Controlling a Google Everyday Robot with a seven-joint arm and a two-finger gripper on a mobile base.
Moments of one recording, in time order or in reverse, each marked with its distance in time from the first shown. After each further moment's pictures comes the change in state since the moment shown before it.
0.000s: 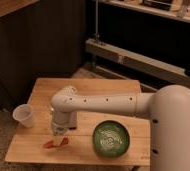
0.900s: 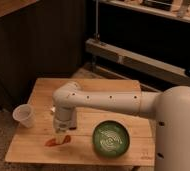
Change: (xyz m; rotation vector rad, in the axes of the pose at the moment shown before) arm -0.015 -0.004 -0.026 0.017 -0.003 0.013
